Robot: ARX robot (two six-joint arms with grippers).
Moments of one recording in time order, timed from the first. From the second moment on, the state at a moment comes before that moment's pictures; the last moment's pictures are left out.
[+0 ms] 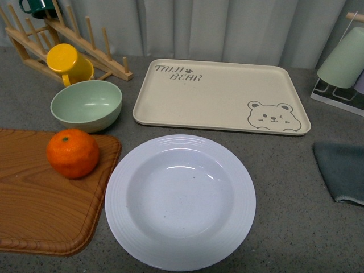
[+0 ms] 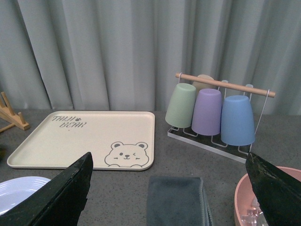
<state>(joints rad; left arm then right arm) 0.00 0.04 0.04 -0.01 0.00 0.00 0.00 0.00 0.01 0.00 0.00 0.00</state>
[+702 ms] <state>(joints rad) 0.00 0.04 0.04 -0.01 0.00 0.00 0.00 0.00 0.01 0.00 0.00 0.00</state>
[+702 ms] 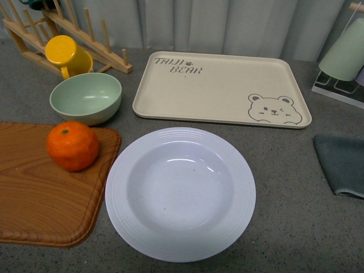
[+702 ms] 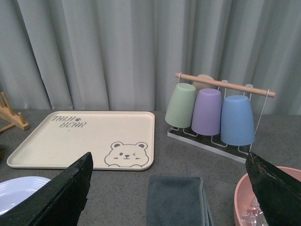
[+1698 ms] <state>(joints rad) 0.00 0.04 0.04 -0.01 0.00 0.00 0.00 0.00 0.01 0.00 0.00 0.00</state>
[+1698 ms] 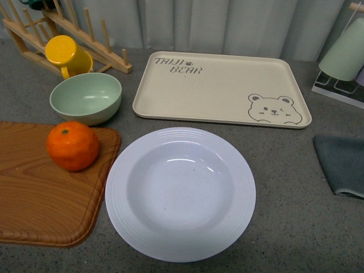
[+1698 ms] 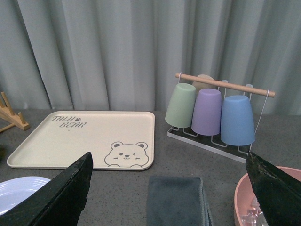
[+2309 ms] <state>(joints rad) -0.06 0.20 0.11 -0.07 -0.26 -0.09 0.00 0.00 0.01 0.00 0.00 0.00</state>
